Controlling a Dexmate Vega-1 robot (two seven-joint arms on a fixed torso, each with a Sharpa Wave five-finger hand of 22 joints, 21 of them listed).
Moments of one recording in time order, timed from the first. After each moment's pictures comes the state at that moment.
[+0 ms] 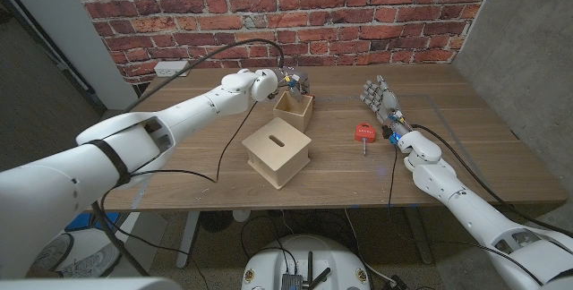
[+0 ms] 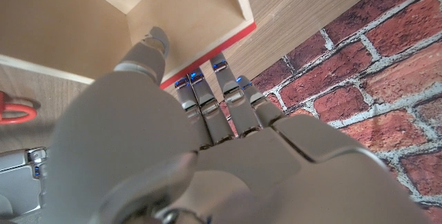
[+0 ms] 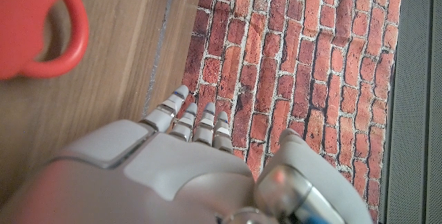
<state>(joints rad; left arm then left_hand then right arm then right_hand) 0.11 0.42 1.09 -1.12 0.69 -0.02 -0.16 1.04 -0.04 0.40 -0.16 0.20 0.85 -0.05 0.25 0.18 0.85 -0.18 0.20 0.17 0.86 -0.11 0.20 0.17 0.32 -0.04 0.19 0.16 -0.80 -0.46 -0.37 -1.17 0.69 0.37 0.16 0.13 0.12 0.23 0.12 0.25 0.09 -0.01 0.19 0.17 0.15 -0.04 0.19 0.18 0.01 -0.03 0.20 0.26 0.23 -0.03 0.18 0.16</state>
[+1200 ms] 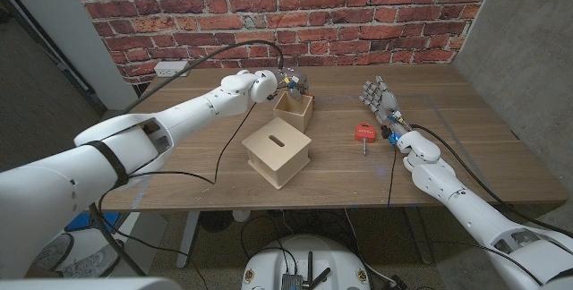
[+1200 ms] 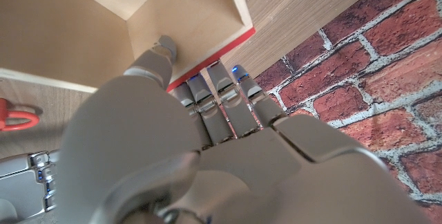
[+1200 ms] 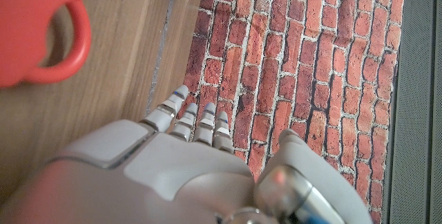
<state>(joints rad) 0.12 0.43 1.09 -1.13 0.71 -0.01 -0.15 1.05 0.05 0.44 -0.17 0.19 0.93 -0.08 0.21 0.18 1.03 -0.19 0.20 0.18 1.05 -0.17 0.19 0.17 0.47 -0.05 0.19 0.17 -0.80 -0.46 -0.38 -1.17 0.69 0.36 0.16 0.13 0.12 0.24 0.12 0.25 0.09 -0.01 0.19 0.17 0.15 -0.04 0.19 0.18 0.01 -0.03 0.20 0.25 0.23 -0.03 0.18 0.16</state>
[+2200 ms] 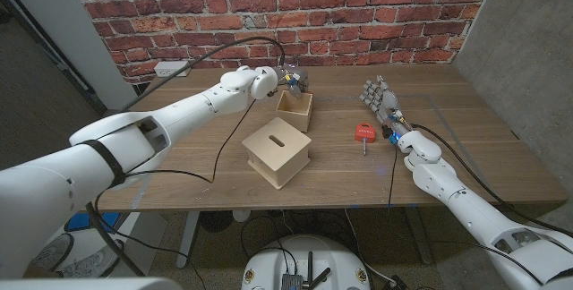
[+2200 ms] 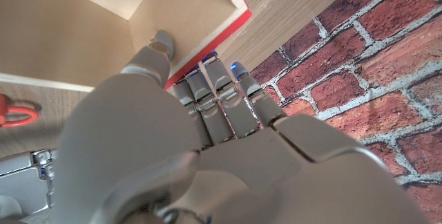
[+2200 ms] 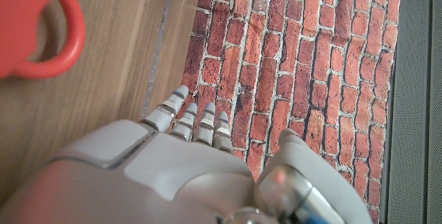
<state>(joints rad) 0.11 0.45 1.08 -1.18 0.73 0.00 -0.17 1.05 0.05 0.44 -0.18 0.18 1.01 -0.07 0.22 0.18 1.09 -0.17 0.20 0.18 1.11 -0.19 0.20 0.18 0.50 -0.05 0.19 0.17 -0.80 -0.46 -0.37 -1.17 0.69 0.37 0.17 0.12 0.12 0.25 0.12 0.25 0.10 -0.02 0.19 0.17 0.15 -0.04 0.19 0.18 0.01 -0.03 0.20 0.25 0.23 -0.03 0.18 0.16</state>
